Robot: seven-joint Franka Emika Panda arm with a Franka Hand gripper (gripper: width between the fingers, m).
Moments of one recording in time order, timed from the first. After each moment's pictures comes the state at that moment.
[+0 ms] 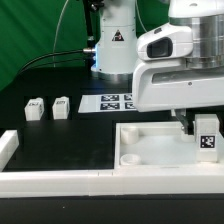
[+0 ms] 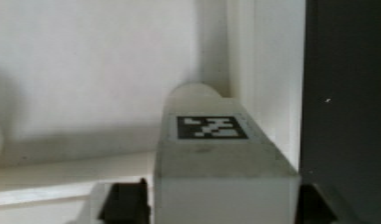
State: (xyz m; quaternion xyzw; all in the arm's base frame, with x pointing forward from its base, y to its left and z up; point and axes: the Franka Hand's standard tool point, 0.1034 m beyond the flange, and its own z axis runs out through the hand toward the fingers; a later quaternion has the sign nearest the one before) arm 0.627 0.113 0.073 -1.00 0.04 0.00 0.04
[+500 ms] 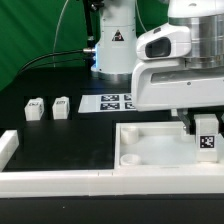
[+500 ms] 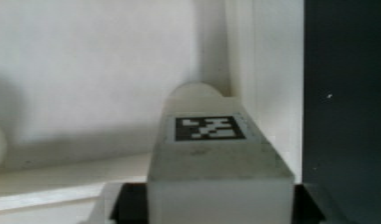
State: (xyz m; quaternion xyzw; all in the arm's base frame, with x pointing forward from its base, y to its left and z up) arm 0.627 0.113 0.073 -1.00 0.07 0.00 0.04
